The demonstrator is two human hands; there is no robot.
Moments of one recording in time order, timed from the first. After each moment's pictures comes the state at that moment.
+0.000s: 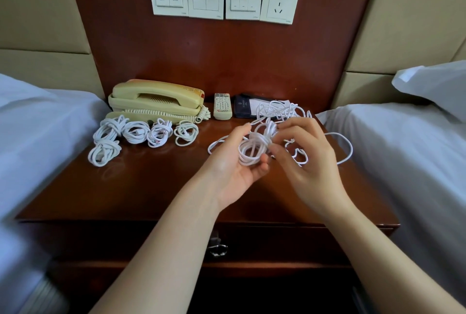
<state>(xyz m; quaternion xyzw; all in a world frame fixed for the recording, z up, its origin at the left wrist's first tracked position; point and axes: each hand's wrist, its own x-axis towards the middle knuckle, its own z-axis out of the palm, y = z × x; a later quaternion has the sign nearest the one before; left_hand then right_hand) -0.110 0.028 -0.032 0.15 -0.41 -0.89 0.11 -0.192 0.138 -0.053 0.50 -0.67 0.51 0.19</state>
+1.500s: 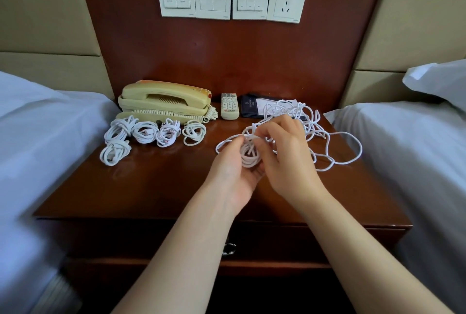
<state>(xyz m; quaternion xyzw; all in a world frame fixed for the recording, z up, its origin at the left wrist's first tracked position) -0.111 0.028 -0.041 0.22 -0.31 -0.91 0.18 -0.183 0.097 -0.056 0.48 -0.74 0.41 0.24</state>
